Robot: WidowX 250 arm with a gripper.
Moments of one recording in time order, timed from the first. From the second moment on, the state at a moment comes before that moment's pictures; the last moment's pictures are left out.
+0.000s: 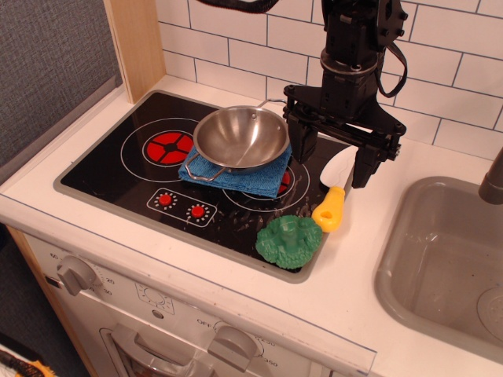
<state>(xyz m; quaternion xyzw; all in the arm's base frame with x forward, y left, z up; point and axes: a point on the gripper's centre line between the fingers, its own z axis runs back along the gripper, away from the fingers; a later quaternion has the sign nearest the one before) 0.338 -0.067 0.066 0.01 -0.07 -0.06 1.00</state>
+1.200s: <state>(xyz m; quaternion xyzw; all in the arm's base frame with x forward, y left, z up) 0.346 -0.004 0.052 0.03 -0.04 0.00 1.00</state>
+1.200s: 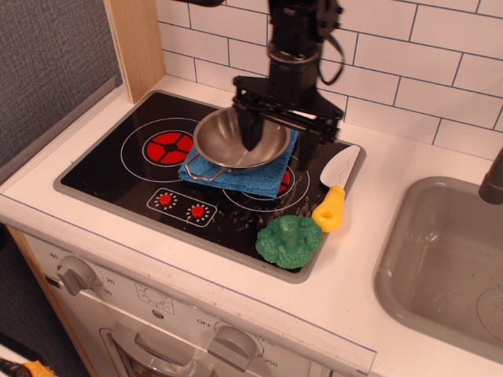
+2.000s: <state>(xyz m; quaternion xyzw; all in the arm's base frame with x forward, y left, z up) 0.352 0.003 0.029 0.02 -0.02 -0.01 1.00</state>
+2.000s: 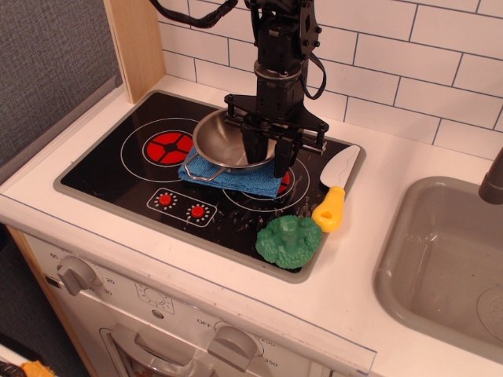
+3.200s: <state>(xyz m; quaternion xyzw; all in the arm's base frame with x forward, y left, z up) 0.284 0.089 0.091 0.03 -0.04 0.03 1.00</state>
